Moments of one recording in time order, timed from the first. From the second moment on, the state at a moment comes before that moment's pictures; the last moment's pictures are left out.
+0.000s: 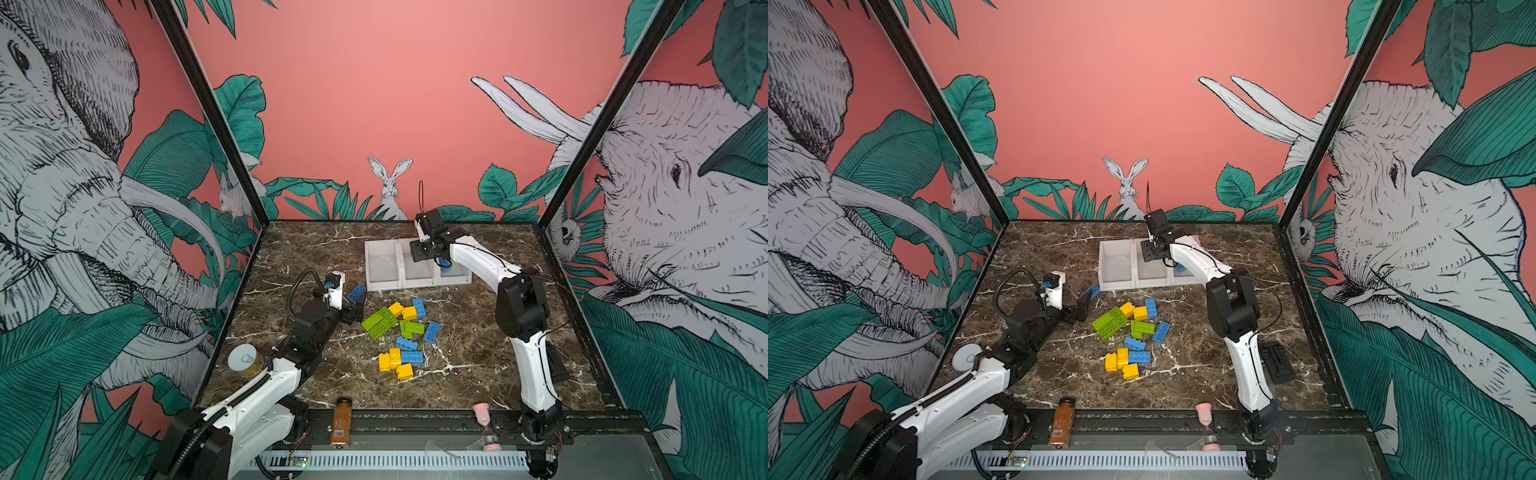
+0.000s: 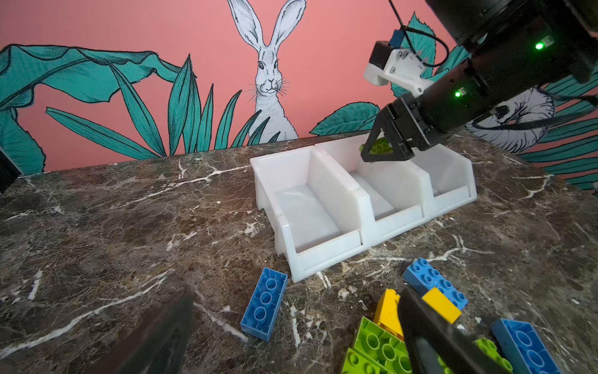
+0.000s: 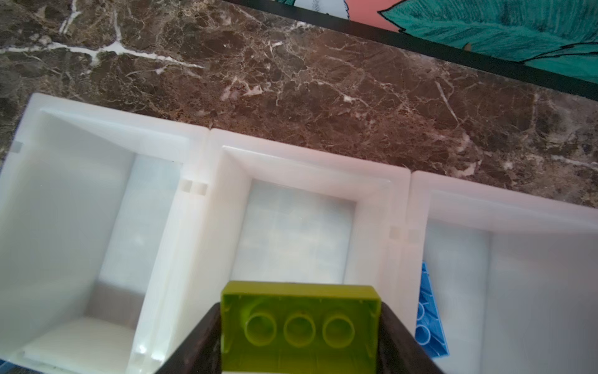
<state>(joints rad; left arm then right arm) -0.47 0.95 0.33 0.43 -0.06 -0.08 0.51 2.23 1.97 -0.65 0.07 0.16</state>
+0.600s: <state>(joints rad) -0.47 0.95 0.33 0.43 -0.06 -0.08 0.53 2.12 1.81 -0.65 0.03 0.15</state>
